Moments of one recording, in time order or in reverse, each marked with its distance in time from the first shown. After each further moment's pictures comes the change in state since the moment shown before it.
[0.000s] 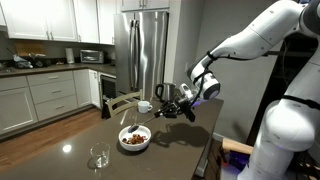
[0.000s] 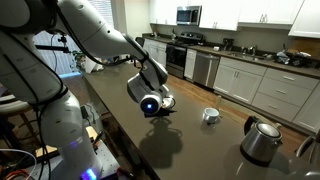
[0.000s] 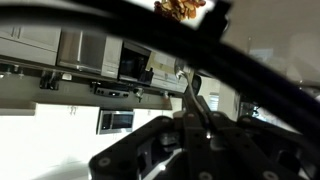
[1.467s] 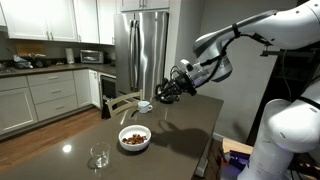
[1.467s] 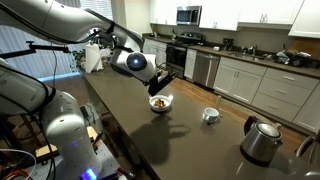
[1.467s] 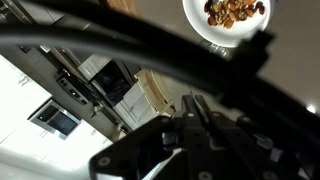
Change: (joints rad) arm 0.090 -0.350 0.140 -0.003 -0.335 0.374 0.013
